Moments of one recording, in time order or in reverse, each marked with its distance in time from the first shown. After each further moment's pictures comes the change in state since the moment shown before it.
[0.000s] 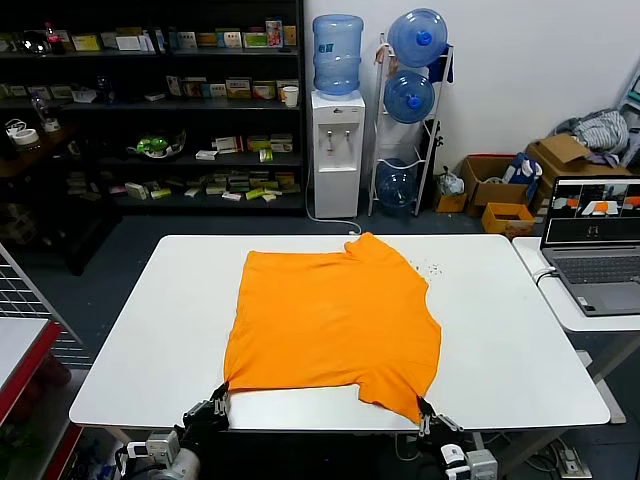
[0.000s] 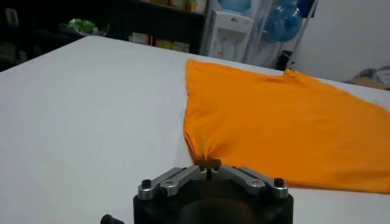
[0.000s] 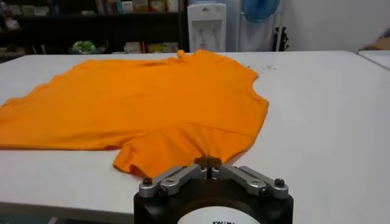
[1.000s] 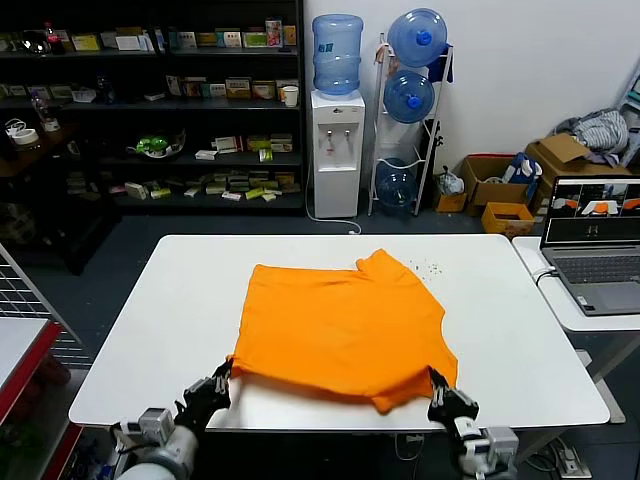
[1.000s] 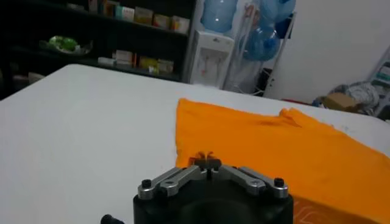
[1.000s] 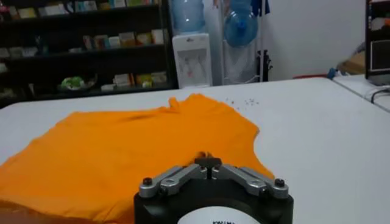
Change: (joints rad) left arm -0.038 0.109 0.021 -0.120 -0.101 0.026 -0.043; right arm 0.179 -0.073 -0.028 0.007 0.188 -0.001 0.133
